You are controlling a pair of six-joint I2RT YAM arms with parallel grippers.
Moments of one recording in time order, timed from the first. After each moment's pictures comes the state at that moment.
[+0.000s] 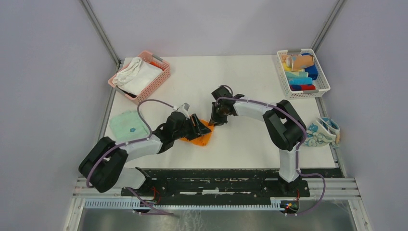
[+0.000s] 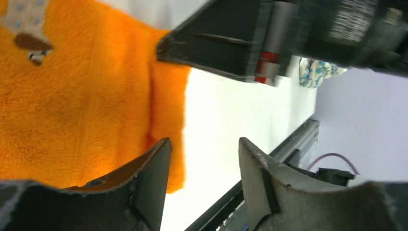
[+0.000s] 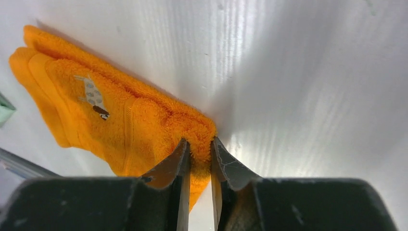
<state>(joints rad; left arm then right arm) -0.60 1.40 0.45 0.40 0.27 -1.00 0.66 1.98 1.30 -0.40 -0.15 0.78</state>
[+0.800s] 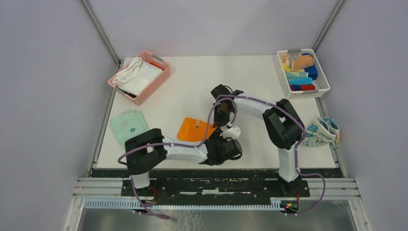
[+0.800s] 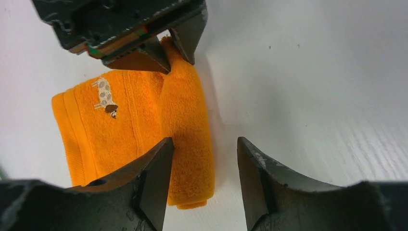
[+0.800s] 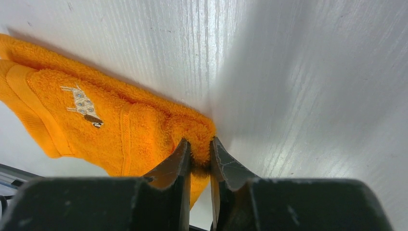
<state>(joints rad) -1.28 1.76 0.99 -0.22 -0.82 -0.39 0.65 2.01 1.41 -0.64 -0.11 0.71</state>
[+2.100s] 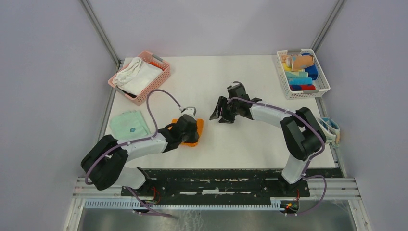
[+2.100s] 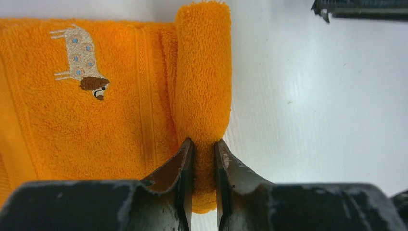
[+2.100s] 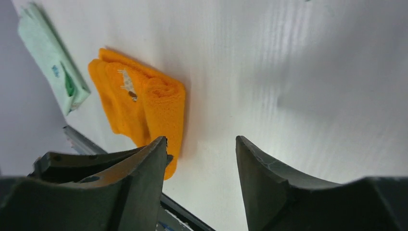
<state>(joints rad) -0.83 1.41 0.63 -0.07 -0.25 -0.57 0.56 1.76 1.11 -0.25 -0.27 0.79</state>
